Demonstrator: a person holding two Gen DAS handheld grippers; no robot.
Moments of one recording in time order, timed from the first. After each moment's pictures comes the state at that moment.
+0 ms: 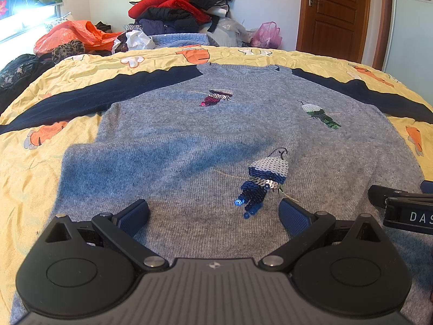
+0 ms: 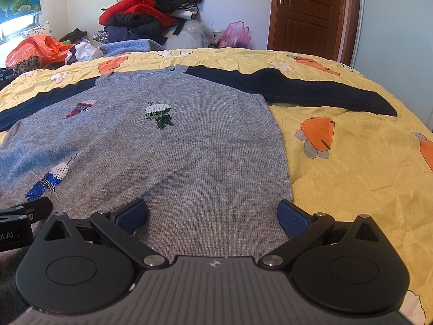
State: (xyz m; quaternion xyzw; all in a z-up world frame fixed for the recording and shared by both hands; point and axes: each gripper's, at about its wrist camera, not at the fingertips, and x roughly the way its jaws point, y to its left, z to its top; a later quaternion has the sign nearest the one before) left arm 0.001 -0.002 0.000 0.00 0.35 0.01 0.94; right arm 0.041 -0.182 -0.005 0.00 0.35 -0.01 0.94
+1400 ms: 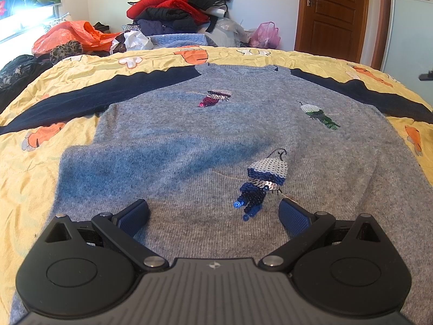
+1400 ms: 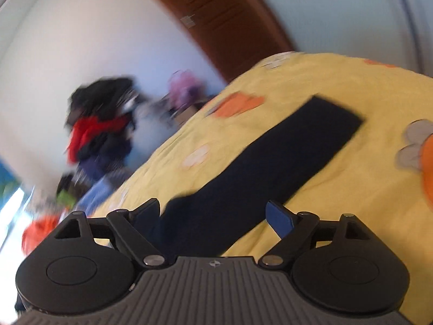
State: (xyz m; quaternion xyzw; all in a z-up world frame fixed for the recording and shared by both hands) left arm 0.001 -0.003 0.000 0.00 0.35 0.01 0.94; right arm 0.176 -0.460 0.040 0.35 0.24 -0.07 0.90
